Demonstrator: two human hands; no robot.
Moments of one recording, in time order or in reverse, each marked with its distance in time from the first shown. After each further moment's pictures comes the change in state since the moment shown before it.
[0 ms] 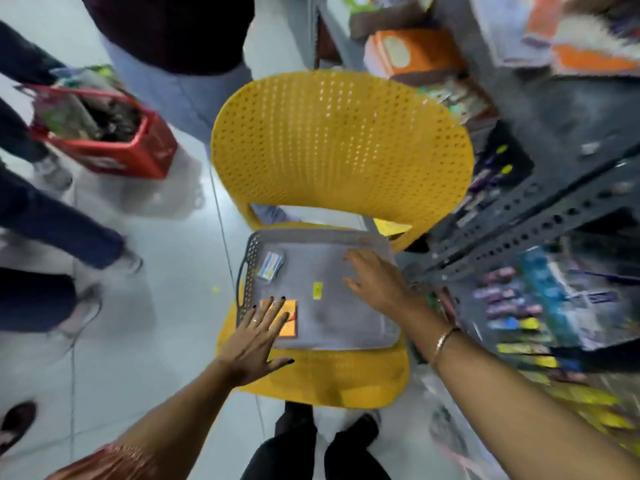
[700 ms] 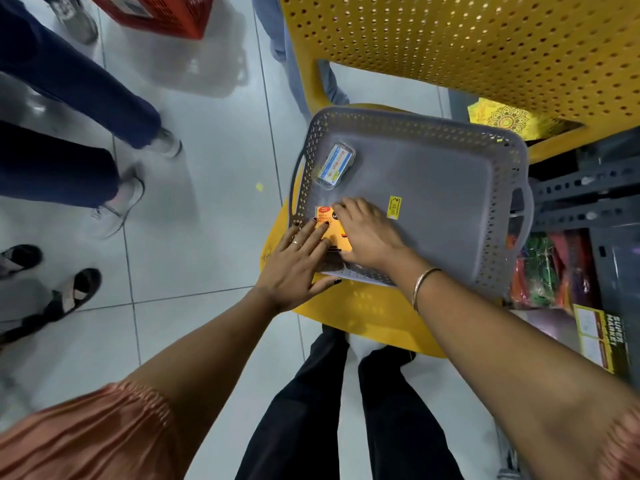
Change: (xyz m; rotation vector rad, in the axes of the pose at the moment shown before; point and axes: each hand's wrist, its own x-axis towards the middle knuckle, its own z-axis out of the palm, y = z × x) left_hand 0.000 -0.030 0.074 -0.062 0.101 -0.127; right_hand 0.076 -0.045 0.196 -0.247 -0.188 -0.335
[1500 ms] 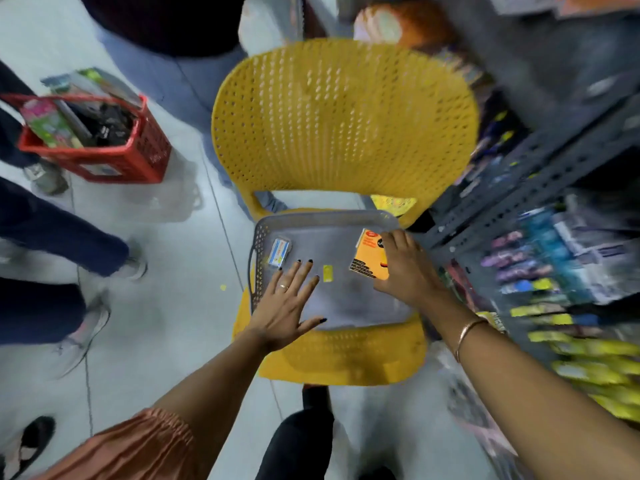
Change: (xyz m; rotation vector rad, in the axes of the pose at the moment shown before) left_hand 0.022 0.048 -0.092 0.090 0.066 0.176; right_hand -0.153 0.051 -0.126 0.082 0.301 0.485
